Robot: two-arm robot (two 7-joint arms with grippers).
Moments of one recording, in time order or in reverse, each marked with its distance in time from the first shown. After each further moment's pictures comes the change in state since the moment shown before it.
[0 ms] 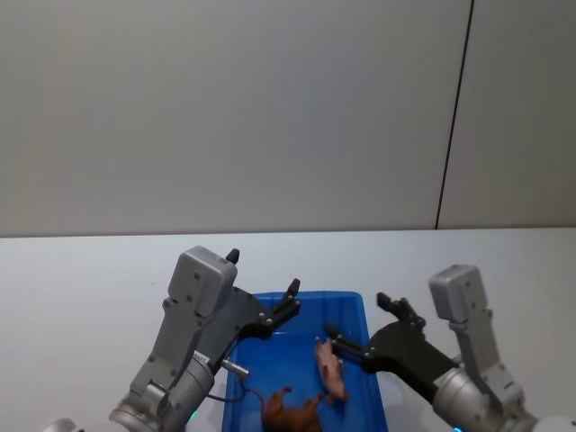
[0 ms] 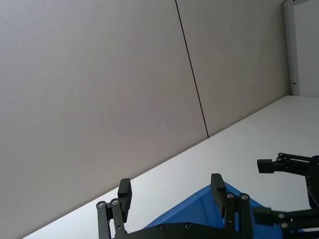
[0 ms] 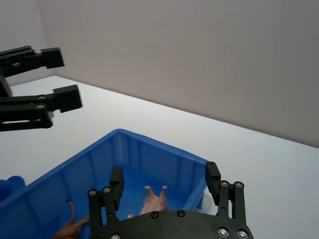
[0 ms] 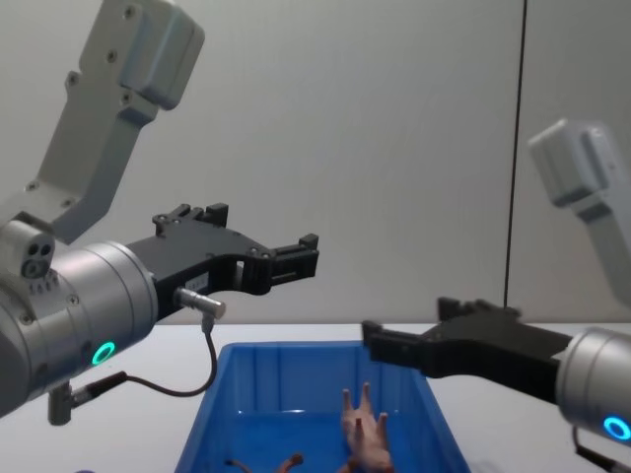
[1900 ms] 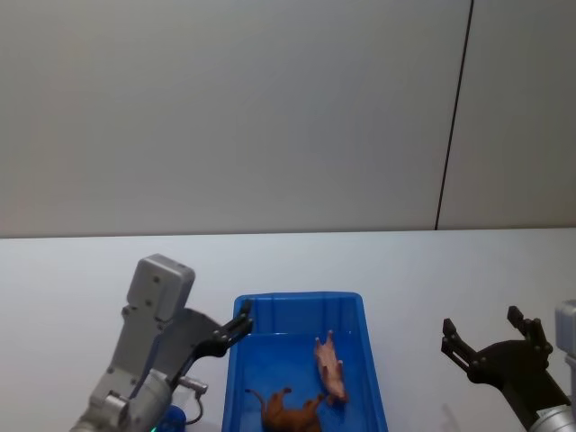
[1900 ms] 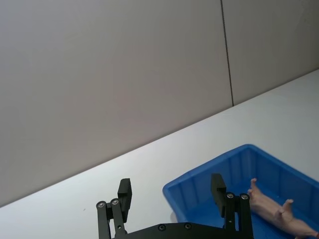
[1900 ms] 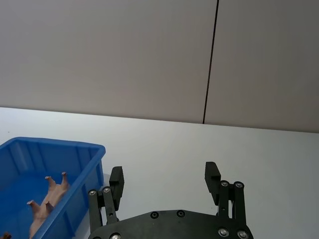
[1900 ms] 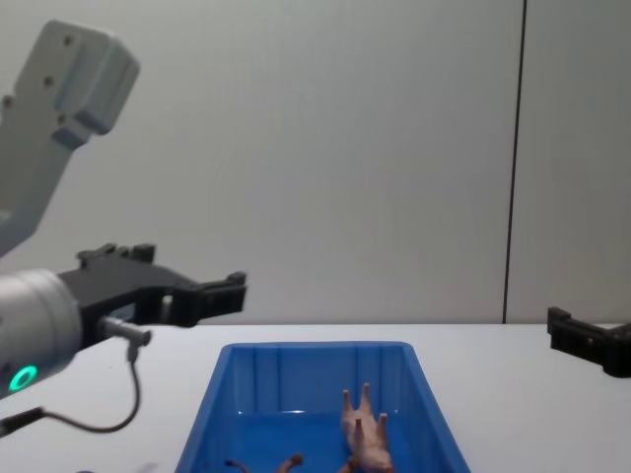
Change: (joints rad) left arm 0.065 0.066 -0.045 -0.069 -0.070 0.132 0.086; right arm -0.246 0.119 0.064 -0.269 0.069 -0.016 -0.397
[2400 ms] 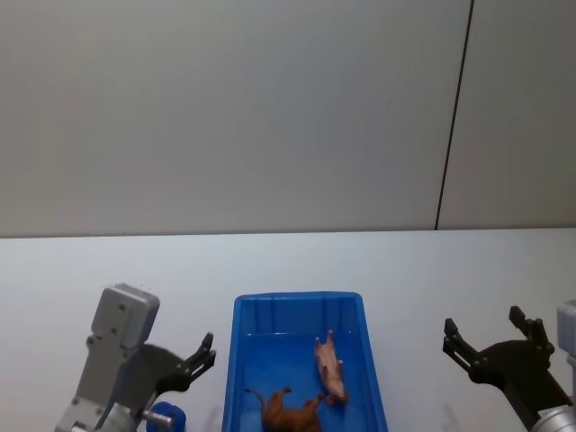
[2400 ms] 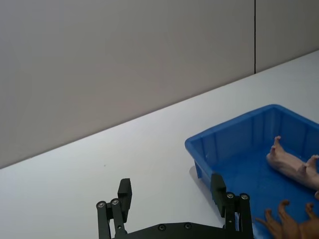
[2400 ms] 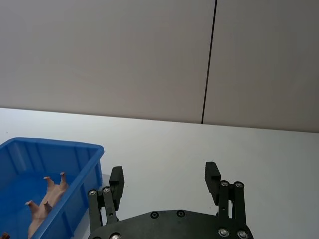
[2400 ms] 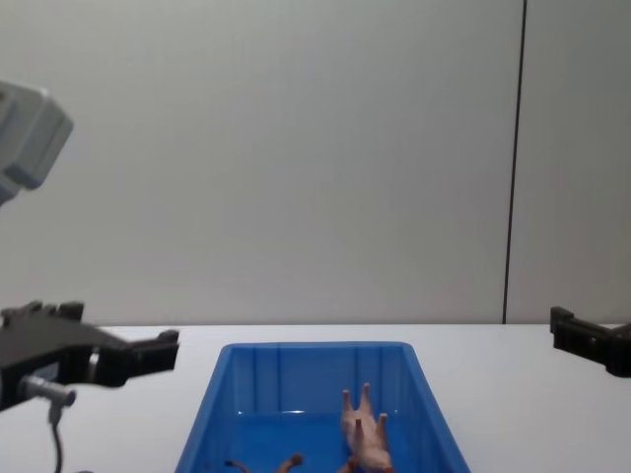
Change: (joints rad) left arm 0.086 0.069 -0.031 -0.044 -0.062 0.056 0.073; right arm -0.003 0.001 0.001 -0.003 0.001 0.000 -0.004
